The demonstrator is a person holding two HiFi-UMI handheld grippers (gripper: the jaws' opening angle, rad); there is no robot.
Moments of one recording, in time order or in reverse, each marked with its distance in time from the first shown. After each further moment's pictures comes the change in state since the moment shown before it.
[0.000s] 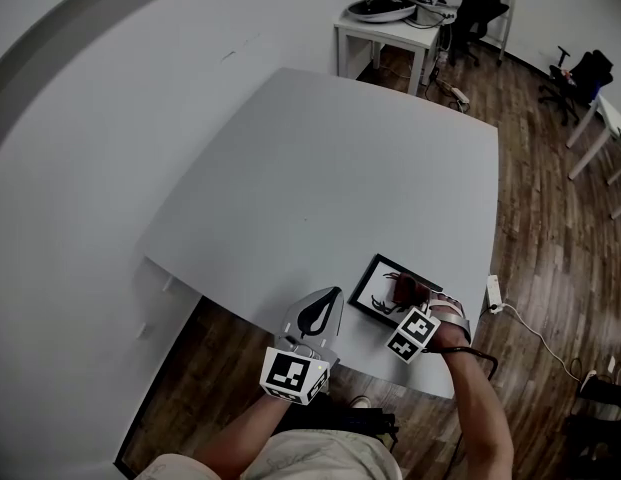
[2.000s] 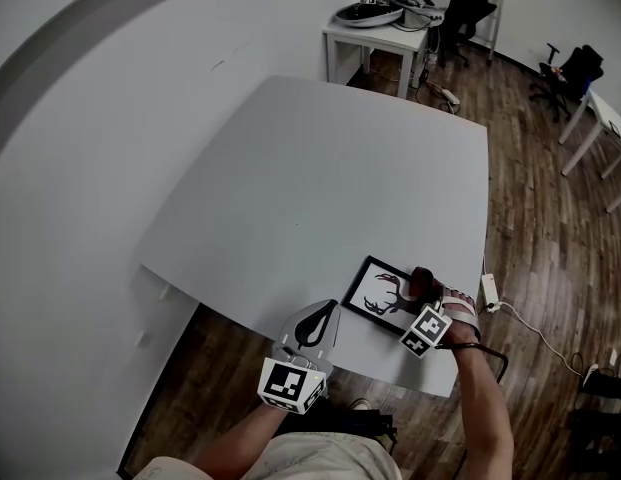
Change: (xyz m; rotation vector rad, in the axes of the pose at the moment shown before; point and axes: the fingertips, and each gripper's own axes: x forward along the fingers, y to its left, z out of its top) left arm -0.008 -0.020 -0.011 -0.002 0.024 -0.034; right arm 0.016 -0.032 -0.052 0.024 0.035 -0.149
